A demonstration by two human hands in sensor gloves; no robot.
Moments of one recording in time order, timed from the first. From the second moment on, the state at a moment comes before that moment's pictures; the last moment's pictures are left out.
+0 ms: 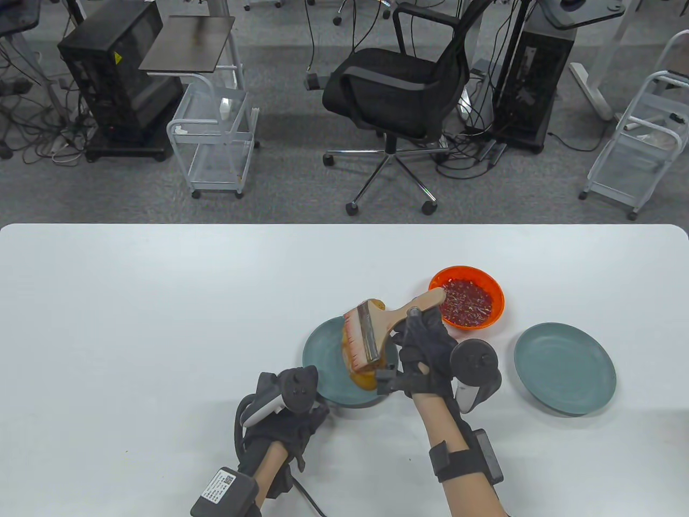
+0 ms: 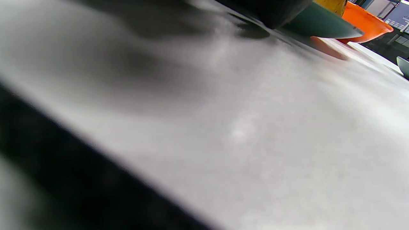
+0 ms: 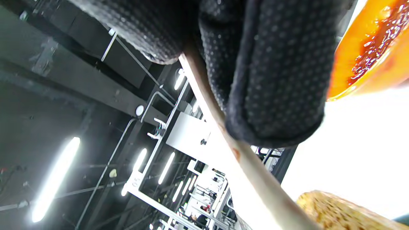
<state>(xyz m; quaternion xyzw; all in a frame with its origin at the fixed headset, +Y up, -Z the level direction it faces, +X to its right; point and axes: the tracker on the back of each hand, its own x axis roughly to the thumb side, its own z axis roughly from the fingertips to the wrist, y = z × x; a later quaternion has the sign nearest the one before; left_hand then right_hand) -0.138 -0.808 -0.316 -0.26 -0.12 0.15 0.94 0.140 -0.728 -0.363 -0.04 -0.25 0.80 0.55</state>
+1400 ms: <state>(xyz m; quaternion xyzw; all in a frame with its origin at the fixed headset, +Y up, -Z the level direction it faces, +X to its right) -0.138 -0.808 -0.316 -0.26 -0.13 0.15 0.95 0.168 -0.713 -0.361 -0.06 -0.32 0.81 0.49</state>
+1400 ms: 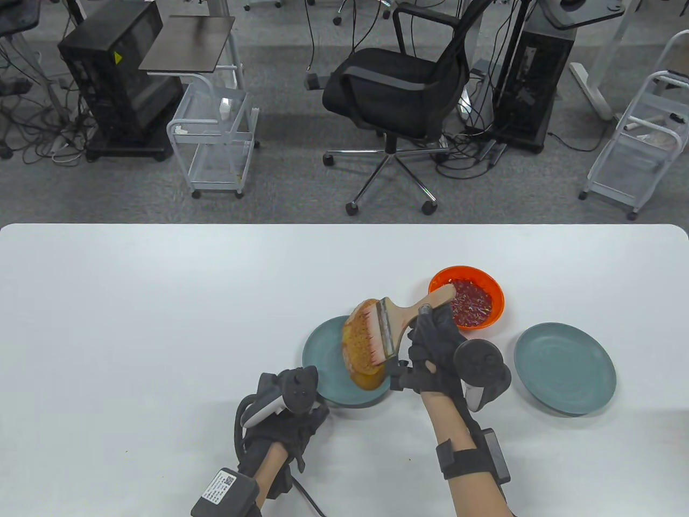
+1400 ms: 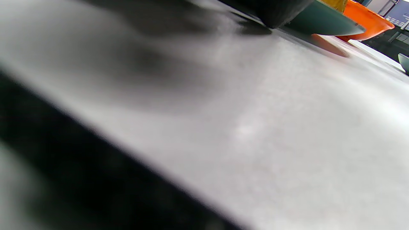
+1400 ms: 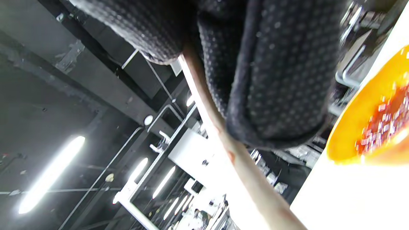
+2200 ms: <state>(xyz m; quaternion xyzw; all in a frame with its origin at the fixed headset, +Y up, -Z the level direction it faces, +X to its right) -0.138 -0.808 -0.315 -0.26 -0.12 0.14 0.95 0.166 -0.719 -0.365 -0.06 -0.25 0.78 0.57</state>
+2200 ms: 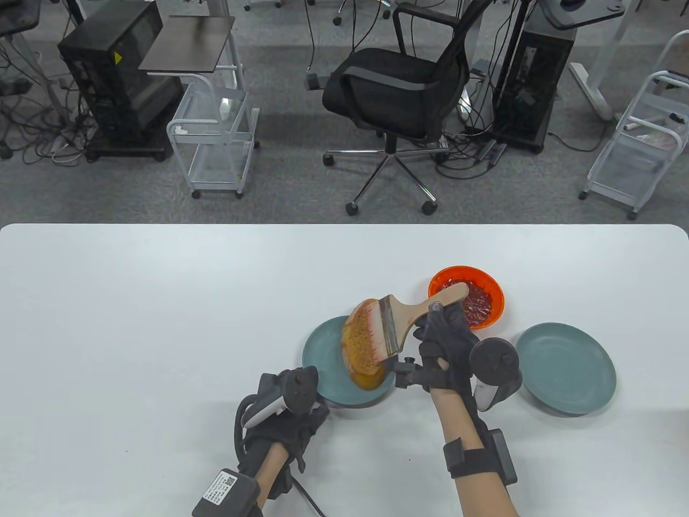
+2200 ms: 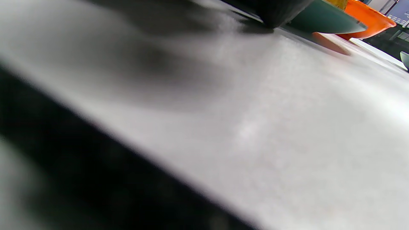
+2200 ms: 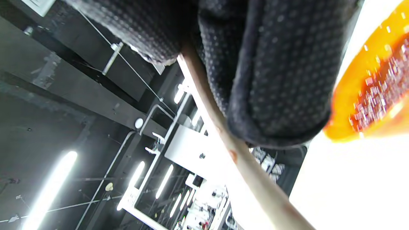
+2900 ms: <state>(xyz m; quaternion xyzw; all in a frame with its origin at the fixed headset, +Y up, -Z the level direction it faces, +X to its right) -0.138 -0.809 -0.315 -0.26 -0.13 0.15 0.95 0.147 -0.733 -0.366 -0.08 -0.22 0.75 0.61</state>
